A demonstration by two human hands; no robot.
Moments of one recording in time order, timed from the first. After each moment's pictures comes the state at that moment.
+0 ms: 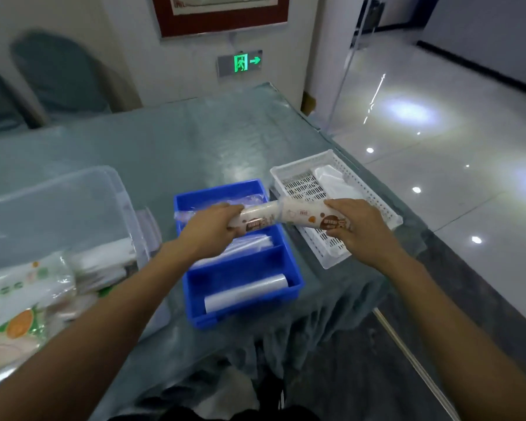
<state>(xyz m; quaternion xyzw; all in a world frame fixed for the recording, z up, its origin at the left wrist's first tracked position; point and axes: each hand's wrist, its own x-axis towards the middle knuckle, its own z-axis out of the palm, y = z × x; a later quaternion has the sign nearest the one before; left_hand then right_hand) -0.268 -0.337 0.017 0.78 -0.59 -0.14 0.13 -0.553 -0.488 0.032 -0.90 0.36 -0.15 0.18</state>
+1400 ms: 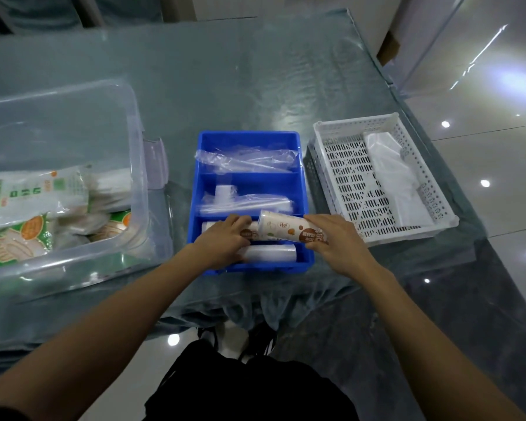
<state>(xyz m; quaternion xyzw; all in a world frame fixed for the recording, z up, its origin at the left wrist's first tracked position) -0.299 -0.295 -0.123 0.74 -0.65 -0.16 -0.06 -0.517 -0.487 -0.073 -0.92 0.26 0.01 0.29</state>
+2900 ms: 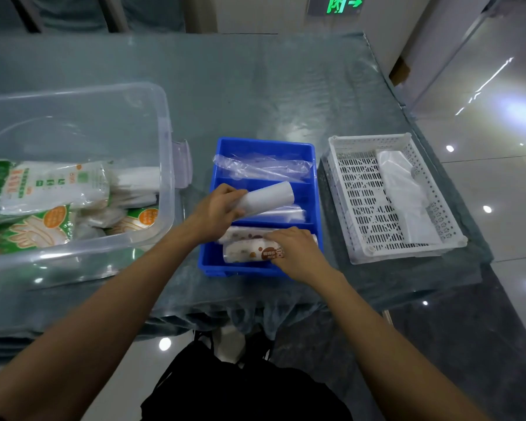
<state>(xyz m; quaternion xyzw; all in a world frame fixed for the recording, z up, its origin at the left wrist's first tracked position) -0.255 -0.288 -0.080 0.84 -0.44 -0.19 0.24 -0.450 -0.425 -0.097 -0.97 0.14 0.05 0.21</state>
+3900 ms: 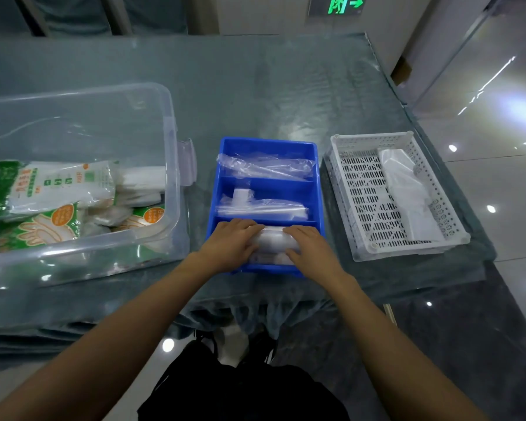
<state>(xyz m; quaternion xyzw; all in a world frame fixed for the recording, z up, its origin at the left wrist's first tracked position) -0.308 -0.271 -0.100 0.82 -0.54 -0.17 0.09 -0.469 -0.436 -0.112 -0.94 0.21 0.02 0.27</state>
